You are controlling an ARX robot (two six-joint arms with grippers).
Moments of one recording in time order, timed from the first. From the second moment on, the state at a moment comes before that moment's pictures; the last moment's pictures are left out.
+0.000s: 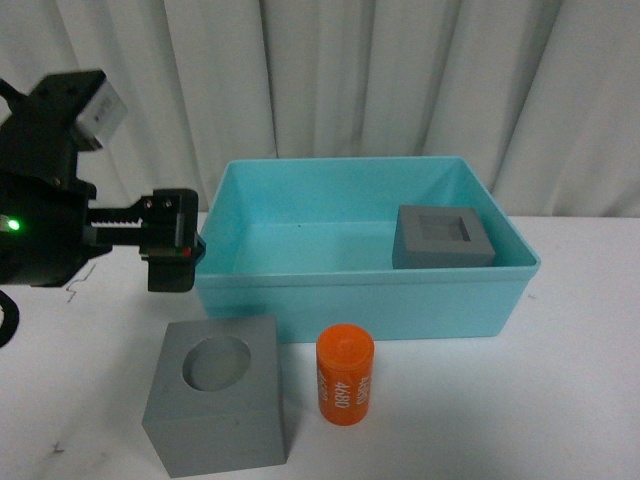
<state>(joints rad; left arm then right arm) -0.20 1.62 0.73 0.23 0.02 -0.10 -0.01 0.00 0.01 0.00 0.00 0.00</state>
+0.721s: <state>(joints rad) -0.19 1.63 0.66 0.15 0.04 -0.10 -0.01 0.00 0.01 0.00 0.00 0.00</state>
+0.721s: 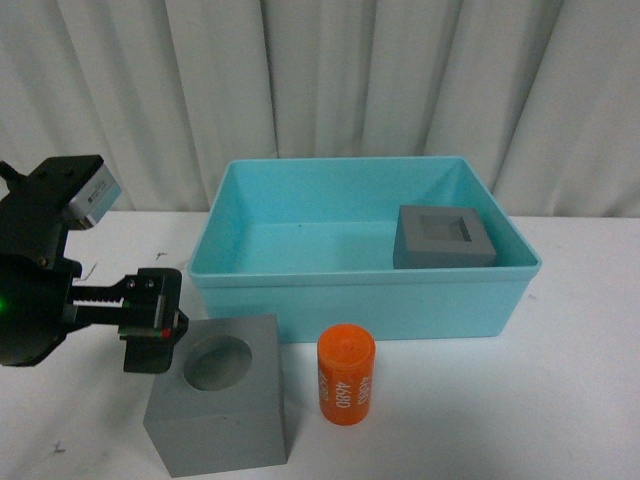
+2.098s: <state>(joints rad) -0.21 1.53 0.60 0.12 0.02 0.01 -0.01 0.00 0.01 0.00 0.00 0.00</state>
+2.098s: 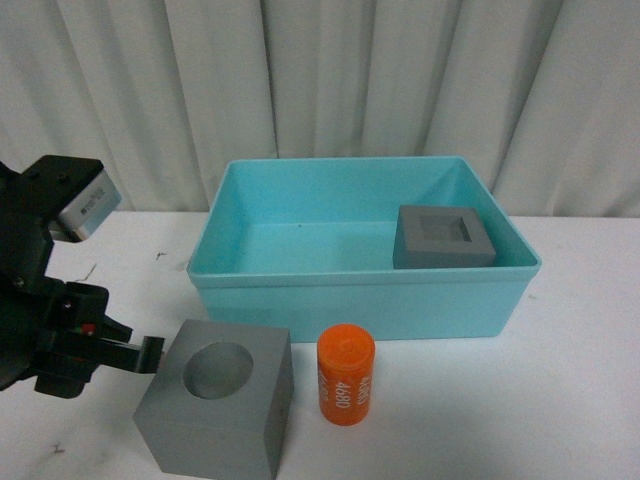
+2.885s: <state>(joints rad) -0.32 1.59 0.62 0.14 0.04 -0.02 -0.01 0.00 0.01 0.00 0.00 0.00</state>
